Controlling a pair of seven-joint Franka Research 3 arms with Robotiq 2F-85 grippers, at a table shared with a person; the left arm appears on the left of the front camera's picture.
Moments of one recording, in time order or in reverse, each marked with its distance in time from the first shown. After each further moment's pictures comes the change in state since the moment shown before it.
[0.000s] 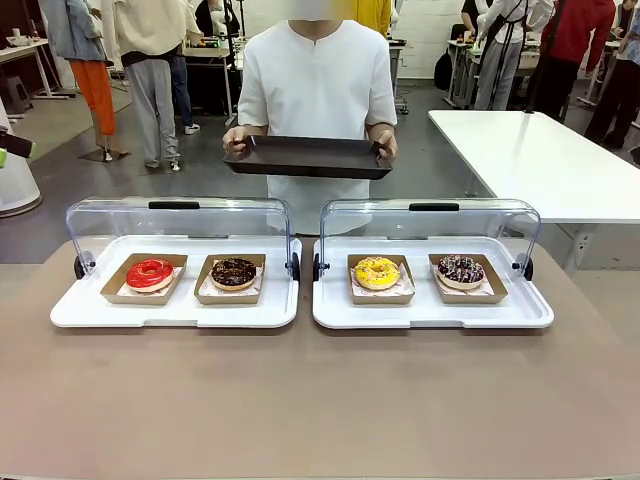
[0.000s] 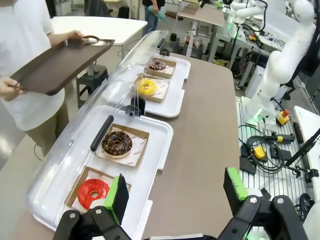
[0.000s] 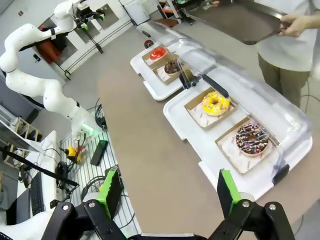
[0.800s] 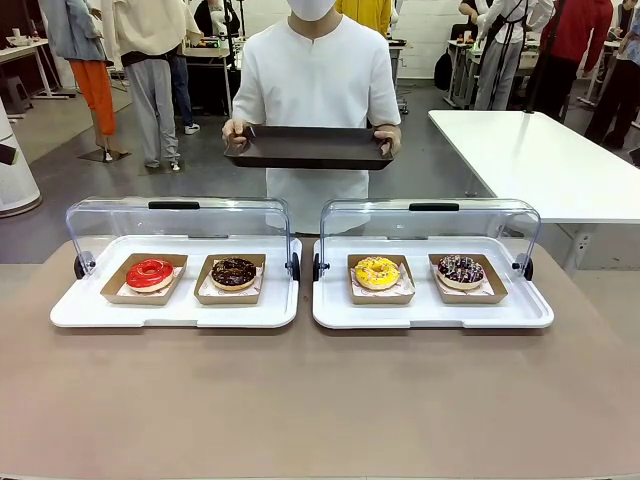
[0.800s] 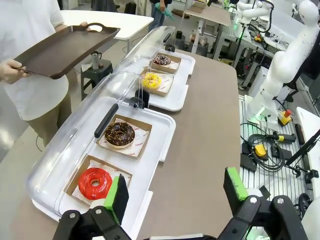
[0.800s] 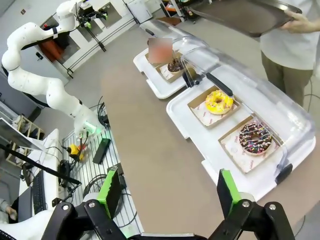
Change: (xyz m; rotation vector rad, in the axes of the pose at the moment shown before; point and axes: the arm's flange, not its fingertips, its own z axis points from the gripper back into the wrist) left arm -0.011 -0.001 0.011 0.020 0.011 0.025; right arm 0.000 0.001 -0.001 0.007 0.006 -0.001
